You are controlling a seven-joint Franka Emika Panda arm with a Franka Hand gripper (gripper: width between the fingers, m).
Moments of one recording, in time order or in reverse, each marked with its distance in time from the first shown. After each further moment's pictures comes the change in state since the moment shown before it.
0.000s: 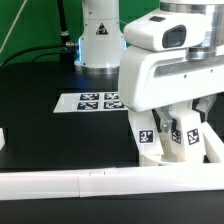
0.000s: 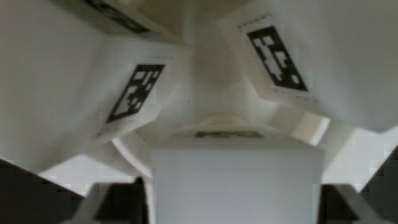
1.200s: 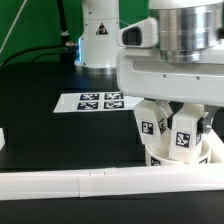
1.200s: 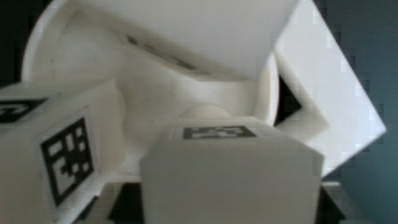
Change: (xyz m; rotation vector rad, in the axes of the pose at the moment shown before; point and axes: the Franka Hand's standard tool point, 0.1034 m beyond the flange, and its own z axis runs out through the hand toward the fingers) arm 0.007 0.002 0.003 0.126 0.042 1.221
